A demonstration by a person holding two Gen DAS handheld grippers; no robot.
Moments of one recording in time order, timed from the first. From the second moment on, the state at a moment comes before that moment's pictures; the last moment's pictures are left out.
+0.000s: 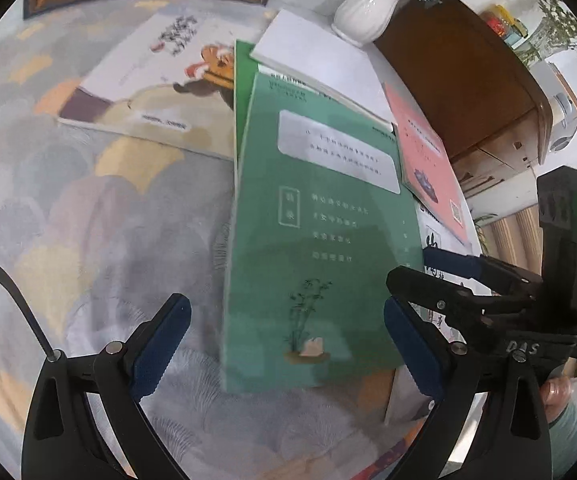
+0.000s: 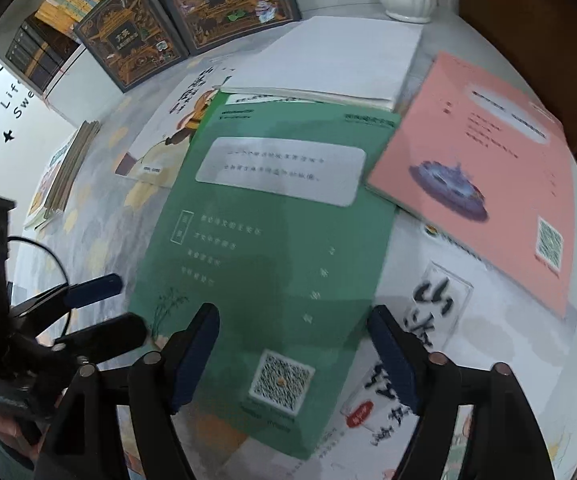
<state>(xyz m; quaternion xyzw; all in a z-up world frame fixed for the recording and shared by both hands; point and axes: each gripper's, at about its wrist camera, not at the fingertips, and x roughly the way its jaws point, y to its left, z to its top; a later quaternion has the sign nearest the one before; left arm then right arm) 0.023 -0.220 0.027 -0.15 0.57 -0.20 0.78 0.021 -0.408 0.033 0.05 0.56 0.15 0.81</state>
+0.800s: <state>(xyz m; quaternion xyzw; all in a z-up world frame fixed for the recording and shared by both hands) 0.002 -0.211 0.031 -0.16 0.57 -0.18 0.79 0.025 -0.451 0.033 0.11 0.55 0.13 0.82</state>
